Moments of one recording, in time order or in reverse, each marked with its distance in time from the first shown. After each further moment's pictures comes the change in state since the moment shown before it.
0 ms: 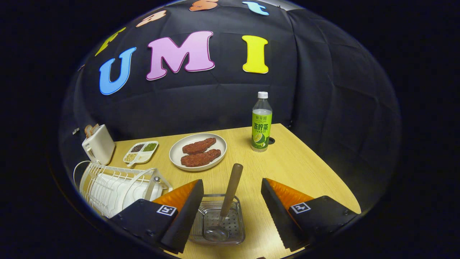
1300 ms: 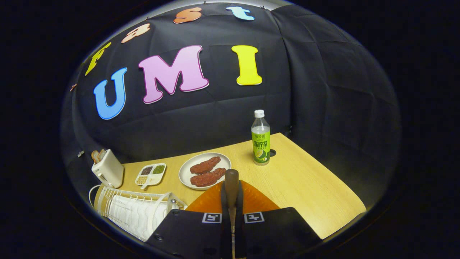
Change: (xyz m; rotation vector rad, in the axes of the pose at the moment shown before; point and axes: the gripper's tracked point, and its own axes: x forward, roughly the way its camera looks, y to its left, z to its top) arm -0.042 0.007 0.071 0.117 -0.085 0.014
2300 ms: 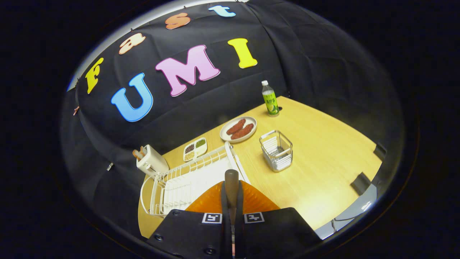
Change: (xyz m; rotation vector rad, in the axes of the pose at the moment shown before) arm -0.204 0.127 -0.117 0.254 0.212 0.021
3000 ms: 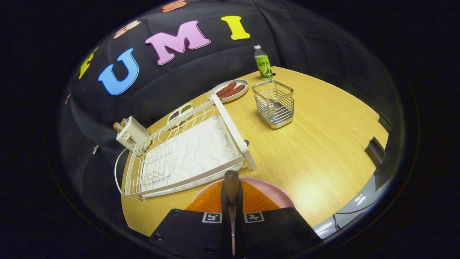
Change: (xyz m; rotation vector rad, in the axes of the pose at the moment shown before) arm 0.040 -0.019 -0.098 -0.018 0.152 -0.071
